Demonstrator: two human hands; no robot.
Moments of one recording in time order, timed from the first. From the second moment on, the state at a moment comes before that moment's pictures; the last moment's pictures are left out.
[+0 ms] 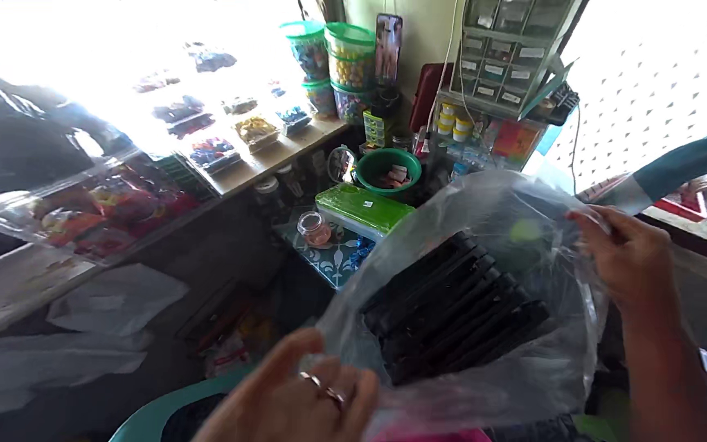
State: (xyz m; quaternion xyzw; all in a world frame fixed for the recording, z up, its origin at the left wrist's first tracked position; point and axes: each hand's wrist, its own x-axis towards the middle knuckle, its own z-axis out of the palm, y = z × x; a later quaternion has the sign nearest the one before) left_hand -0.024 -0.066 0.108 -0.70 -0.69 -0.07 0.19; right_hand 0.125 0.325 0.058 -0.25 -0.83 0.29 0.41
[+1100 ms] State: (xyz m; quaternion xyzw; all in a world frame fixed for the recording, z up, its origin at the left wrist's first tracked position) left_hand -0.046 -0.007 0.019 -0.38 -0.52 -0.76 0.10; right_hand 0.147 0.245 -0.016 -0.10 -0.61 0.54 0.57
